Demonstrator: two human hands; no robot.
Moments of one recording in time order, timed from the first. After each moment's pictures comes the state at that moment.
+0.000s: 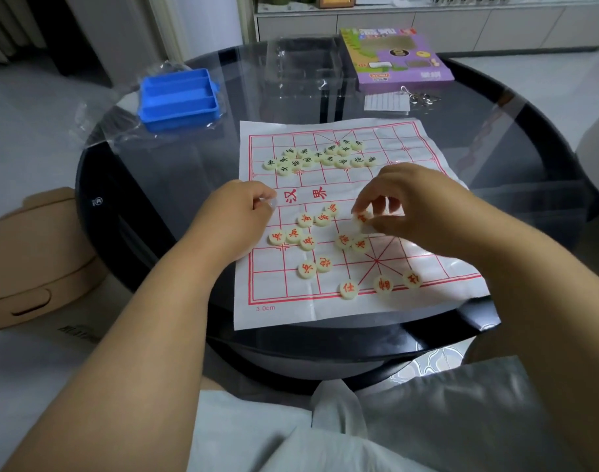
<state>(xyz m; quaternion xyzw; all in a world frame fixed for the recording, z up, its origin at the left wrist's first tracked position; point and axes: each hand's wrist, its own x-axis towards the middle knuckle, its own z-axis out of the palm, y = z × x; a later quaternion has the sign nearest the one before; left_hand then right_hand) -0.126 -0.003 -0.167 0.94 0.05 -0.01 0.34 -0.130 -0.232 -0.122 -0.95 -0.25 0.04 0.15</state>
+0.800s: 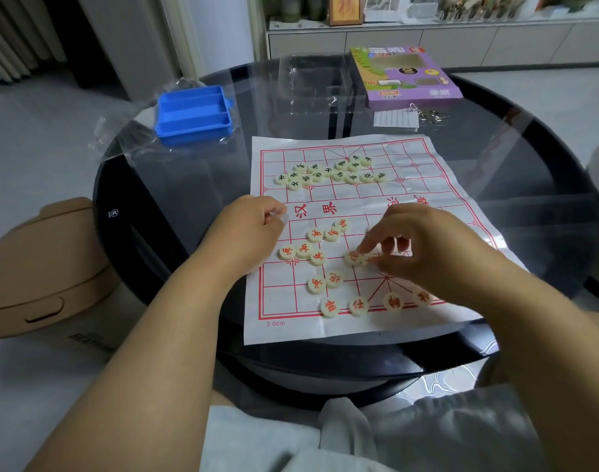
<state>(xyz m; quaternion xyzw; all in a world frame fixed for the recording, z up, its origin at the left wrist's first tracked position) -0.125 -0.002 -0.165 0.94 0.04 -0.01 0.33 -0.152 -0.226 -0.126 -0.94 -0.24 0.05 0.22</state>
